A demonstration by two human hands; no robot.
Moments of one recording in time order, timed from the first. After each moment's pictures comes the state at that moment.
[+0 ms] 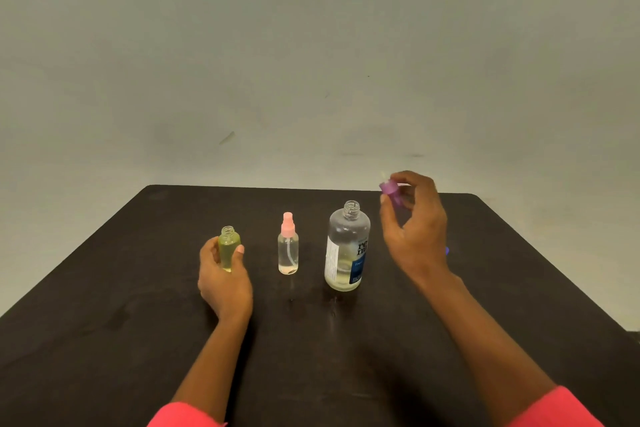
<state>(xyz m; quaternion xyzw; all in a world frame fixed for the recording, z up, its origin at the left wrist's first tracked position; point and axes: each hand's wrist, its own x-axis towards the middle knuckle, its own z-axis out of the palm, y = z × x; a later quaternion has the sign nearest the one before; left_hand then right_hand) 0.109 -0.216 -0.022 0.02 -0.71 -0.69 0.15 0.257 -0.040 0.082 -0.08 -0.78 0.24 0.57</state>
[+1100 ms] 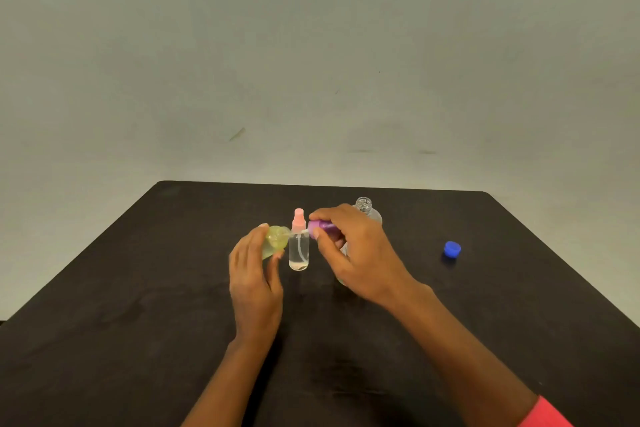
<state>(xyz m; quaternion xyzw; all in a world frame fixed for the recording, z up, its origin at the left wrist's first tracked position) 0.141 -0.224 -0.025 -0.29 -0.73 -0.52 0.33 0.239 -0.106 0.076 0.03 -0.90 0.25 0.35</state>
